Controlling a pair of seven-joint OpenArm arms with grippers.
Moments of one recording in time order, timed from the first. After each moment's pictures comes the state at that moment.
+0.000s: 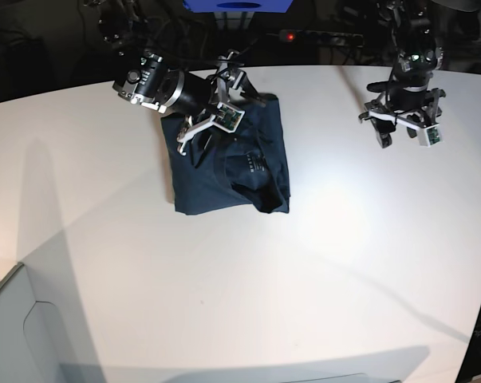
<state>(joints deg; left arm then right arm) 28.9 -8.4 -22.4 112.6 -21.2 0.9 37.3 -18.8 6.6 -17.2 109.4 0.2 45.0 -32.9</state>
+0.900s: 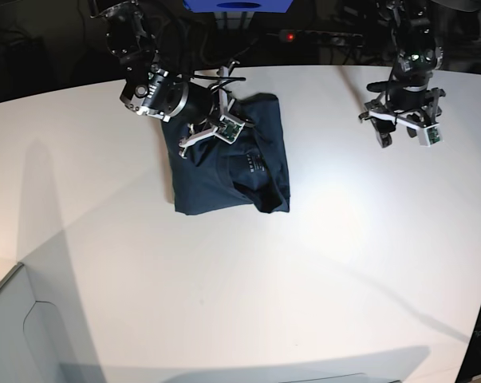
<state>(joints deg) 28.9 -8.3 -22.4 112.6 -21.2 0.9 37.3 -15.5 4.8 -16.3 103.3 -0.5 45.0 -33.4</state>
